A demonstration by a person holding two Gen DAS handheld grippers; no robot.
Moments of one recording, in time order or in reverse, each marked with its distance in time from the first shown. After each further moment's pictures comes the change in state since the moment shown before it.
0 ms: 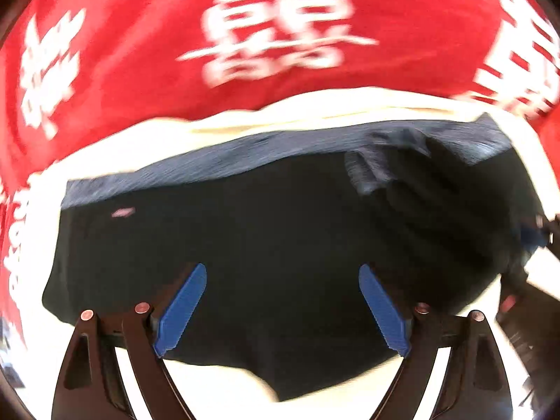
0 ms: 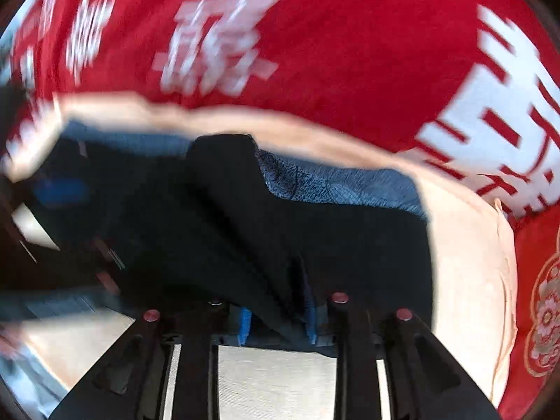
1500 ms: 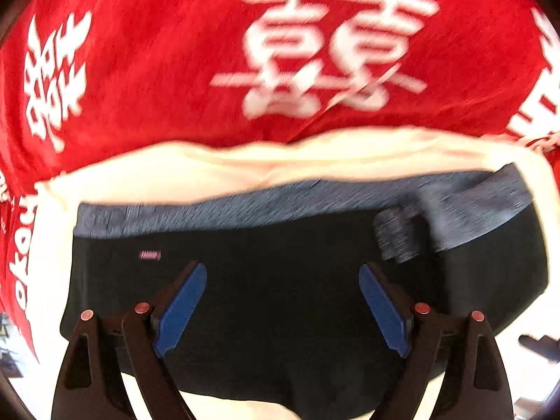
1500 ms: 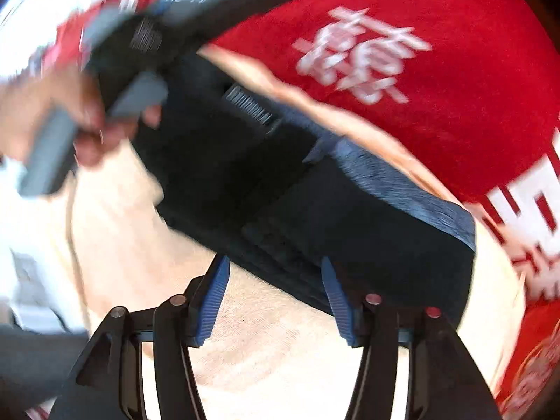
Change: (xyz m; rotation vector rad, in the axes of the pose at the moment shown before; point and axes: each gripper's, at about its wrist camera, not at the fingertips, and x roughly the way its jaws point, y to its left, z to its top) left arm 0.051 -0.001 0.109 -0.016 -0.005 -0.001; right arm -0.069 -0.005 -0.017 -0.135 -0.094 0.339
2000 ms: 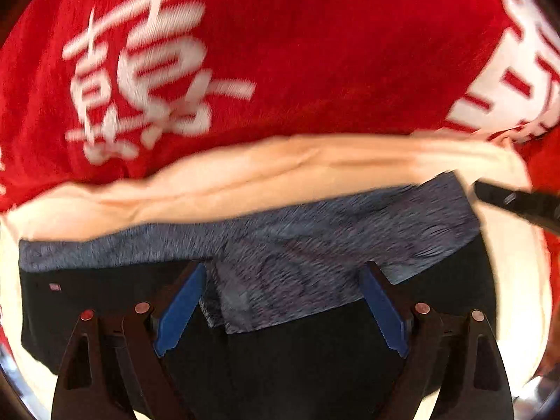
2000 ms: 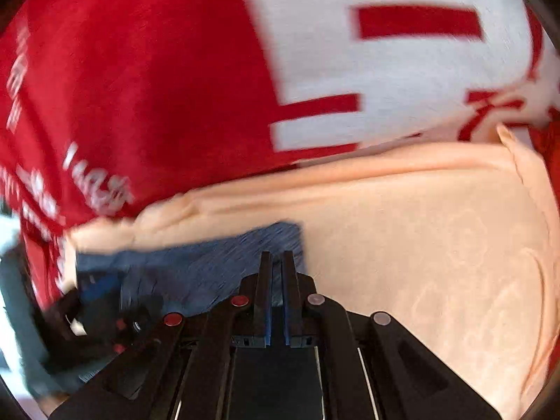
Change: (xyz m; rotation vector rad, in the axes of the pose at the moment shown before) left arm 0.031 -0.131 0.028 0.037 0.067 -0.074; right arm 0.051 -0.264 -0.007 0.848 0.005 0.150
